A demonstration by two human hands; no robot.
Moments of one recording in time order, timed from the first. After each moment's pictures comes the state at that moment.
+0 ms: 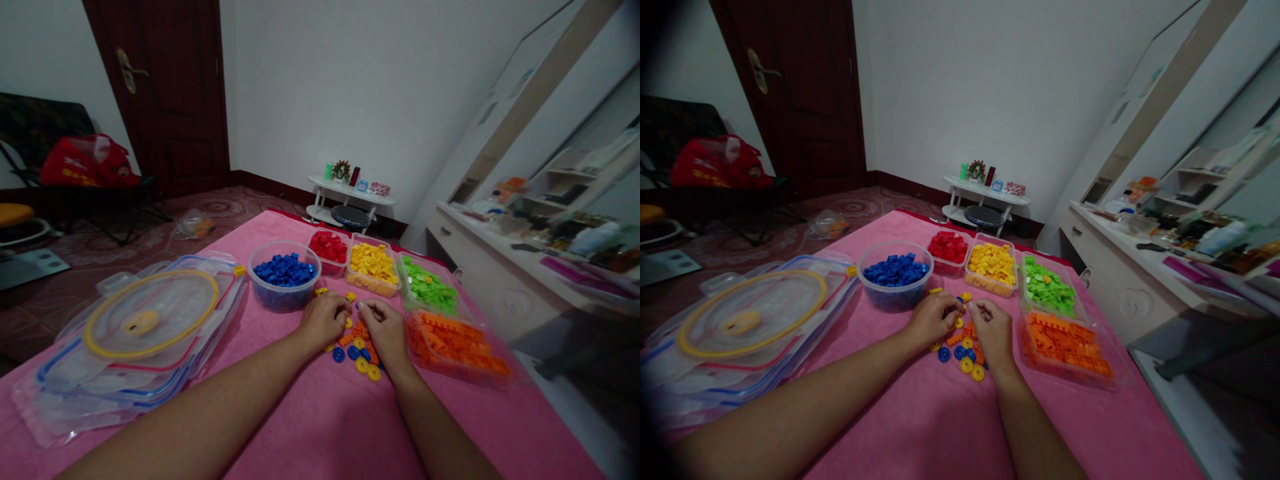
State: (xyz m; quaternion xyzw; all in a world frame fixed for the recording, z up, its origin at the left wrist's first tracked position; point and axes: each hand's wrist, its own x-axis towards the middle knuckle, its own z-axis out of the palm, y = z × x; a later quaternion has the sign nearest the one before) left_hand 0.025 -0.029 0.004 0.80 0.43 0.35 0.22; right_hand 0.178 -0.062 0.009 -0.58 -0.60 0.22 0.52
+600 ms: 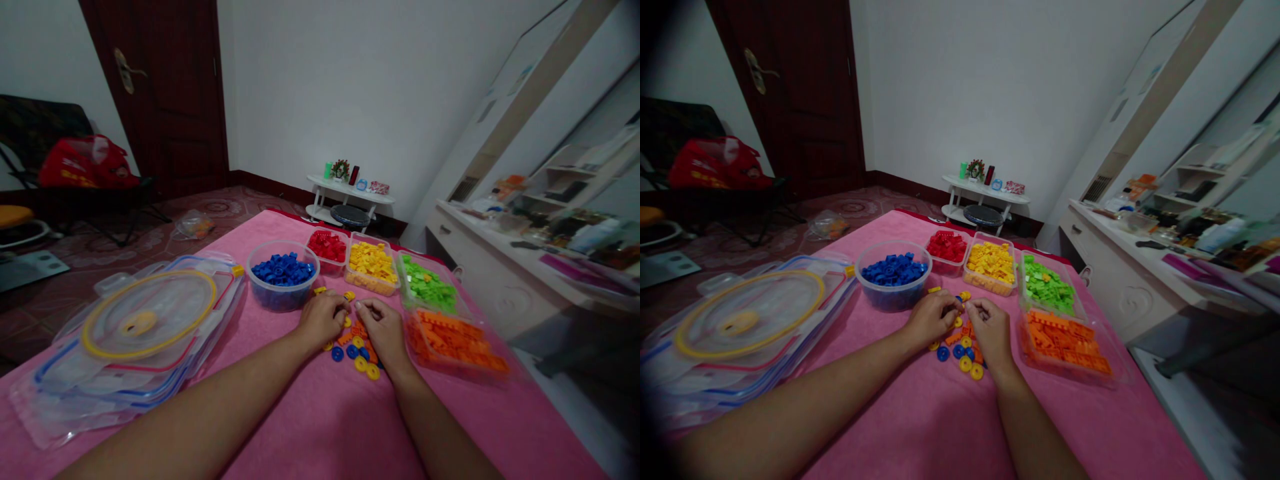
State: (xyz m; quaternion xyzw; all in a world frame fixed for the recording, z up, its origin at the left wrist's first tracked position) left_hand 0.025 -0.029 0.006 0.80 0.44 0.34 0.22; right_hand 0.175 -0.065 0.015 -0.57 -0.61 0.23 0.51
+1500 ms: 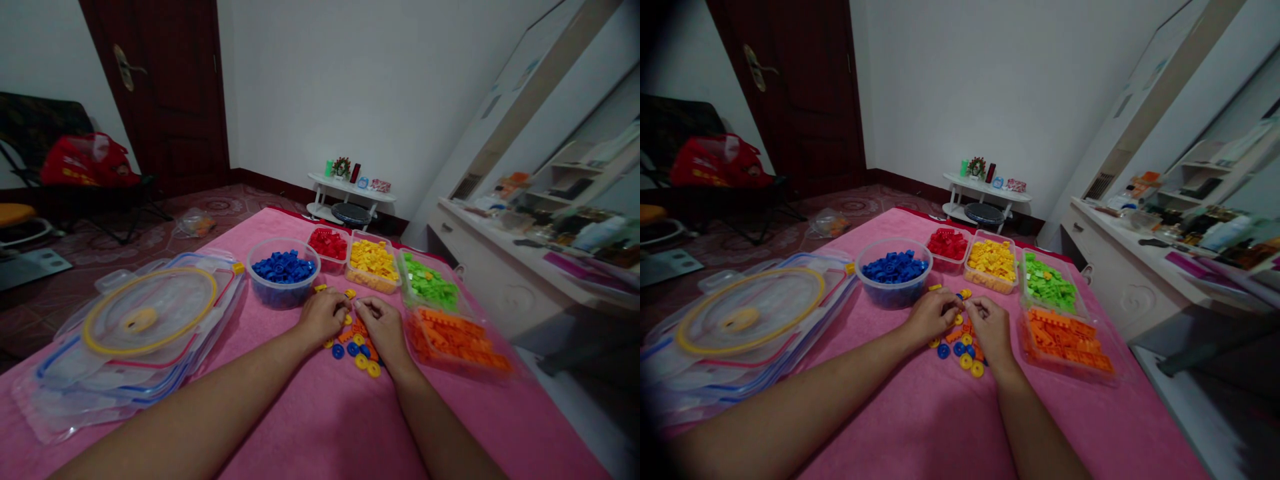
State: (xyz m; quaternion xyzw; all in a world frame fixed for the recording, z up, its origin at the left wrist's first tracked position) left_hand 0.024 -0.029 0.007 0.81 0.43 0.34 0.22; right_hand 0.176 -0.062 0.011 -0.57 -0.61 0.23 0.50
